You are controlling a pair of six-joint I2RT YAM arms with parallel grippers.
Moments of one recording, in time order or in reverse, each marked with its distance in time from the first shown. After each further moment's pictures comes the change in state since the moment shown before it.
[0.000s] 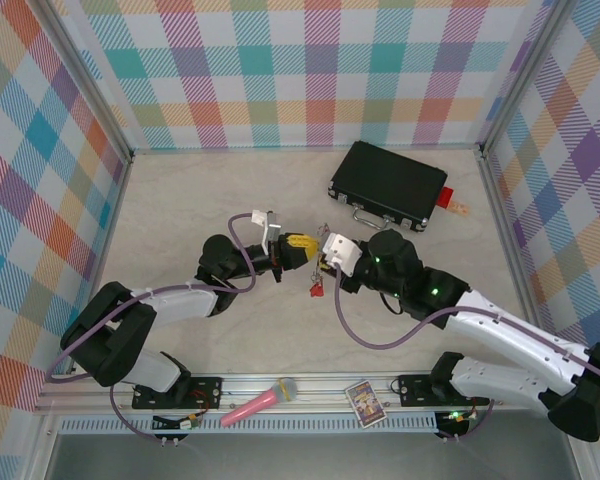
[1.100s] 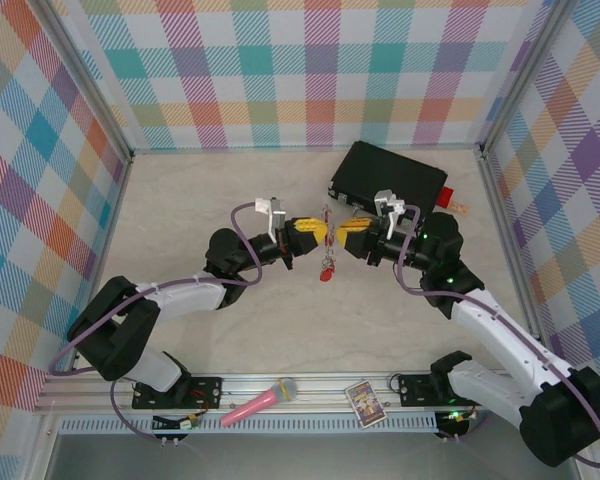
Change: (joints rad) left arm -0.047 0.040 0.113 0.035 -0.122 -0.019; right arm -0.461 0.010 -0.154 0.543 -0.734 0.840
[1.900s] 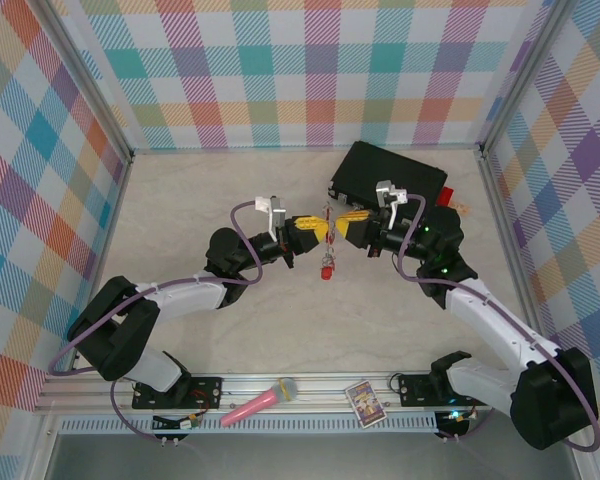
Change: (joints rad) left arm -0.006 0.000 0.008 0.000 -0.015 -0.008; right arm -0.045 0.092 0.005 0.194 -0.111 0.122
